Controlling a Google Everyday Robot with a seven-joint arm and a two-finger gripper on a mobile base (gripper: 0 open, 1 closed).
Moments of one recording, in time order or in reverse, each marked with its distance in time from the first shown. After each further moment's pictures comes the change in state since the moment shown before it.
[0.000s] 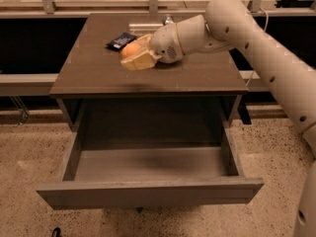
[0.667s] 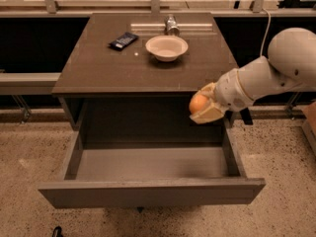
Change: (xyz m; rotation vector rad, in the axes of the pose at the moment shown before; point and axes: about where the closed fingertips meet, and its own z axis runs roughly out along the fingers) arm 0.164 0.087 -0.141 0.100 0.444 0.038
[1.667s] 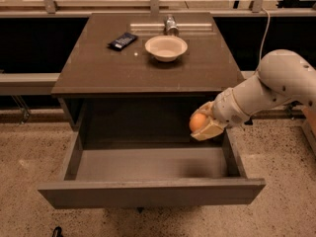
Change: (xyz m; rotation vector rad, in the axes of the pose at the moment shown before) arm 0.049 0.022 0.030 -0.098 0.042 -0.011
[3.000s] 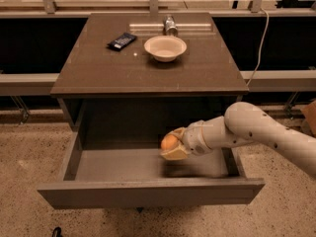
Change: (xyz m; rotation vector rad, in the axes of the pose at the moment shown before) arm -0.011 0.019 0.122 0.072 -0.186 0.150
